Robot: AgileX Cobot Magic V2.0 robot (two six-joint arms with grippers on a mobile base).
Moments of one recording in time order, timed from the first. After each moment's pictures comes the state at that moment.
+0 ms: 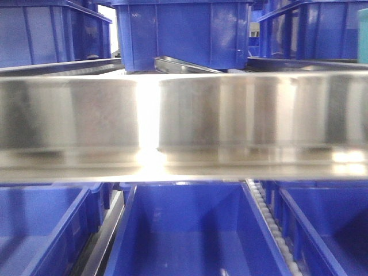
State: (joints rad) left arm -0.56 1.53 -2.04 0.51 1.25 -0.52; right arm 0.63 1.45 -1.86 -0.47 1.13 0.56
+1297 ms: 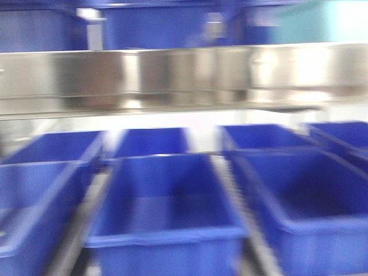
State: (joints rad) left arm -0.56 1.52 -2.04 0.51 1.25 -0.53; right arm 0.63 1.45 -1.86 -0.47 1.12 0.56
